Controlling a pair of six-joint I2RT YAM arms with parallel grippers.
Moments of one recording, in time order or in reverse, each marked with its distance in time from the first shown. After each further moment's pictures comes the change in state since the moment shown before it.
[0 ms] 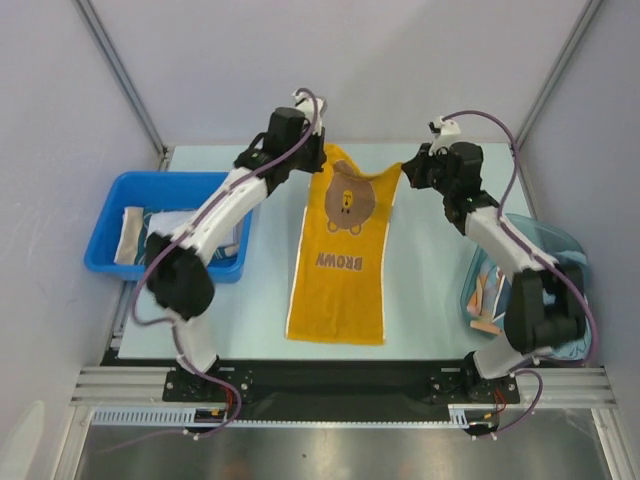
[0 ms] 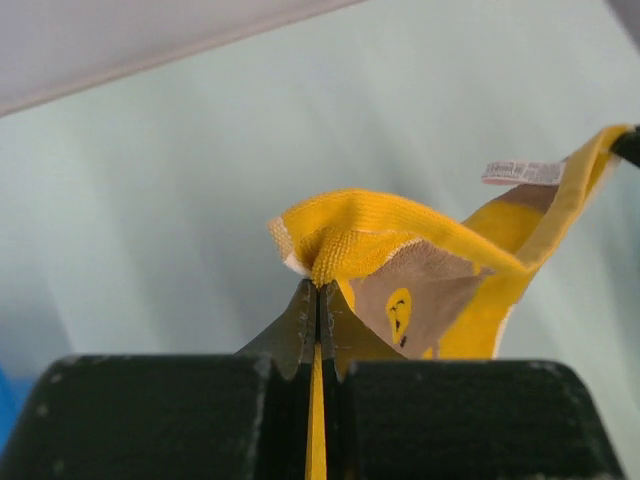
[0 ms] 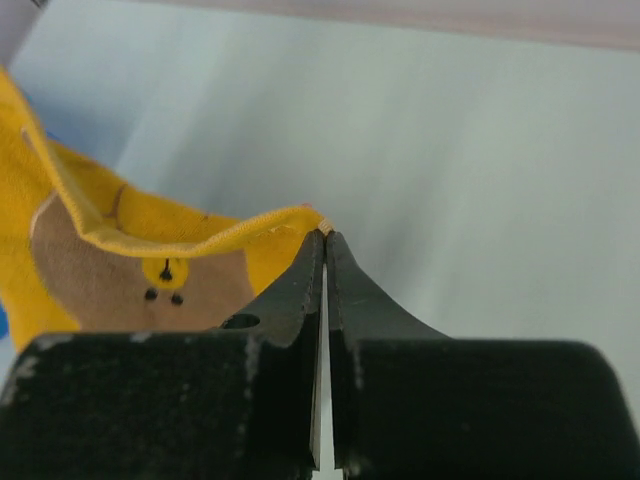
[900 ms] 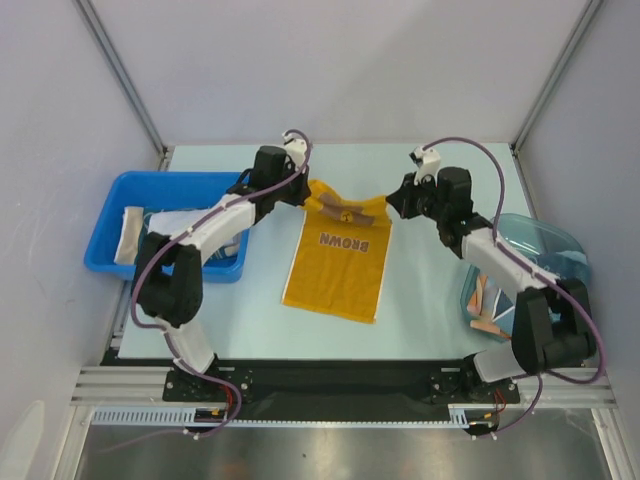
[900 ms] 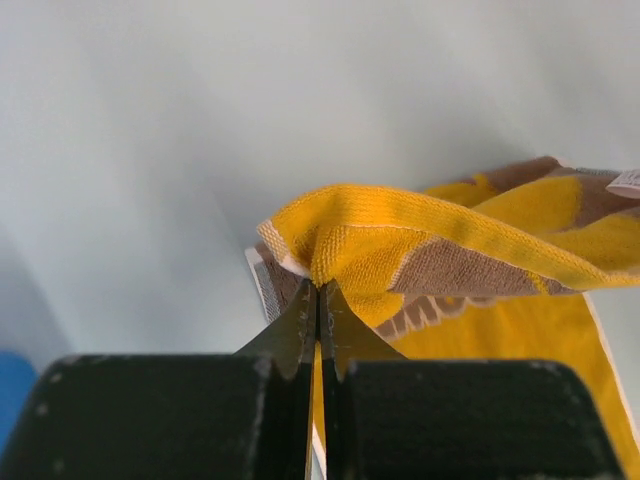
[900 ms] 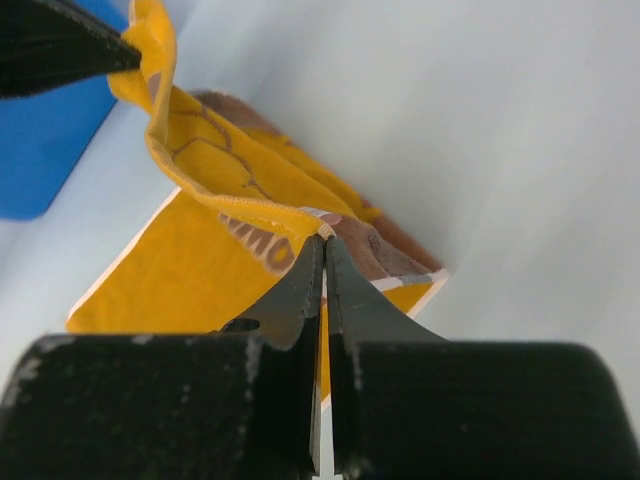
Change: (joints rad) left arm 0.111 0.047 -0.359 0.274 0.154 0.103; right arm 0.038 0.003 -0.149 0.004 -0.142 -0.050
